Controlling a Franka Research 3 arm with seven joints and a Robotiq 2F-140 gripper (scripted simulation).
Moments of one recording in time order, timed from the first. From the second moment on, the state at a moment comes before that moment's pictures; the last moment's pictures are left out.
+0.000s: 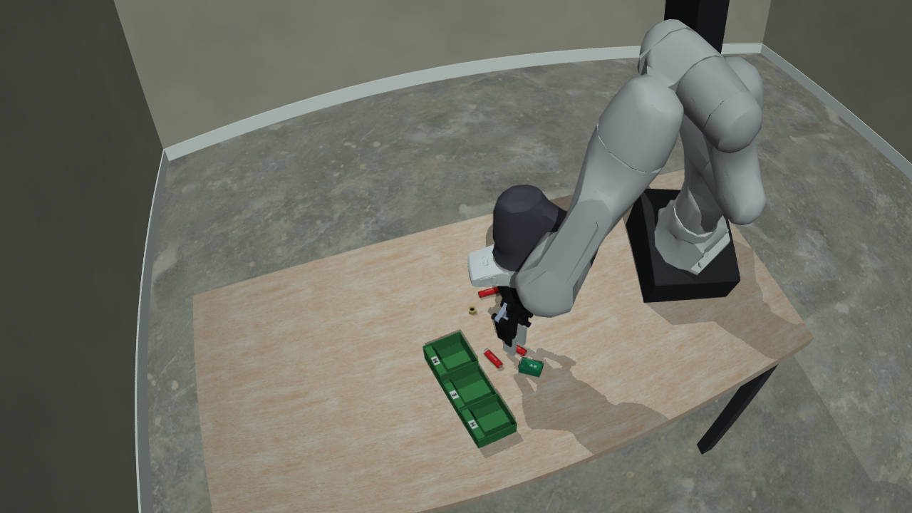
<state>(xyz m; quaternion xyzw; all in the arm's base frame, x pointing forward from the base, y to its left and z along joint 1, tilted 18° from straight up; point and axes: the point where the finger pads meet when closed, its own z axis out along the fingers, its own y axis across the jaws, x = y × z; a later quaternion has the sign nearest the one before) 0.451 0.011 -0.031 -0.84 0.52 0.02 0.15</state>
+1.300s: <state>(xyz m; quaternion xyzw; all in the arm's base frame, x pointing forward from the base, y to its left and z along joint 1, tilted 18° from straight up) 0.452 0.013 -0.040 -0.85 0.51 0.02 0.15</state>
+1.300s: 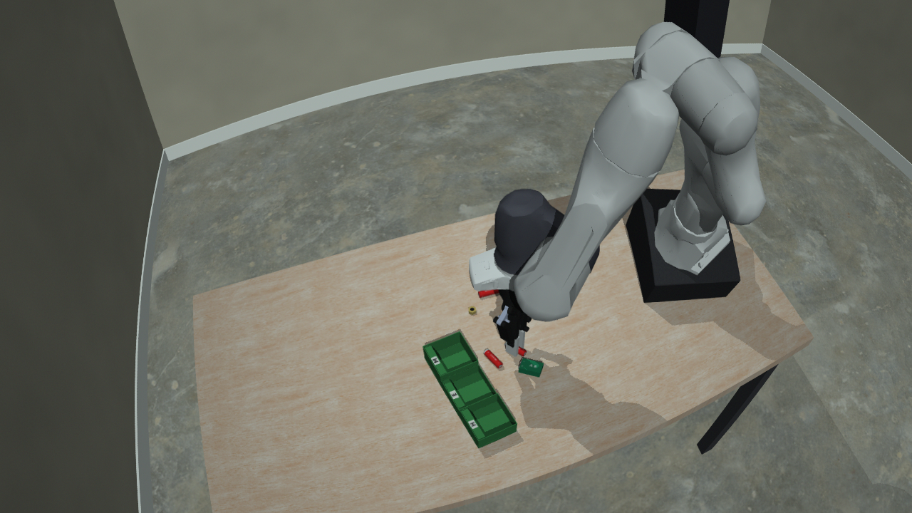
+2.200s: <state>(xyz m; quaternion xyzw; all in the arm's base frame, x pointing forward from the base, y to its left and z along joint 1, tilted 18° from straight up) 0.451 -0.003 0.003 -0.85 0.50 0.01 0.15</state>
